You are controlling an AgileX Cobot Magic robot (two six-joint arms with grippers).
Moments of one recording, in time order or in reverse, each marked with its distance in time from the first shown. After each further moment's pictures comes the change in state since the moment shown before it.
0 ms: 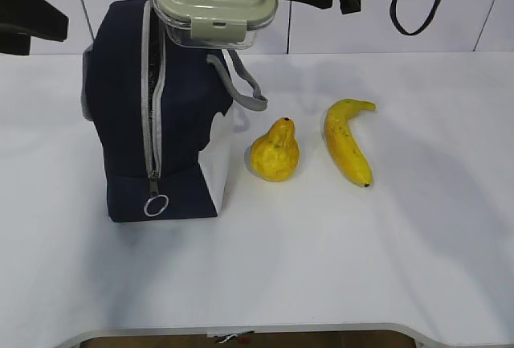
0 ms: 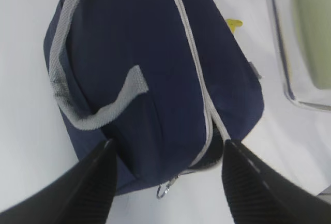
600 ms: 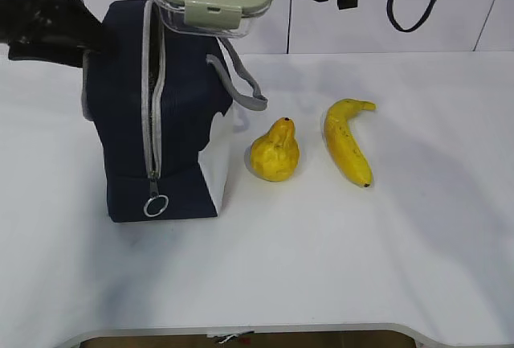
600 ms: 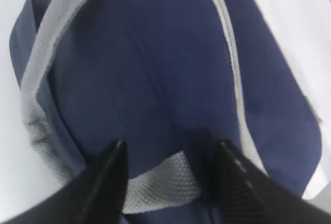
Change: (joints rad) left arm -0.004 0.324 -0.196 -0.081 0.060 0.087; right arm 0.000 0.000 0.000 0.053 -0.009 0.000
